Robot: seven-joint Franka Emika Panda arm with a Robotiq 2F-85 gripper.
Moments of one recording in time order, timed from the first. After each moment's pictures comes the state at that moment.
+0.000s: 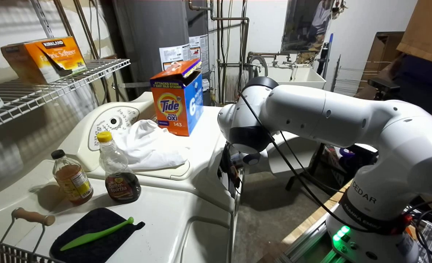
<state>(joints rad) -2.47 -1.39 2.48 -1.85 2.51 1.50 -1.21</state>
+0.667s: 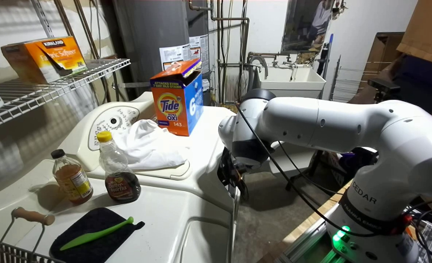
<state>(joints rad) -2.47 -1.51 2.46 -1.78 2.51 1.53 -0.98</state>
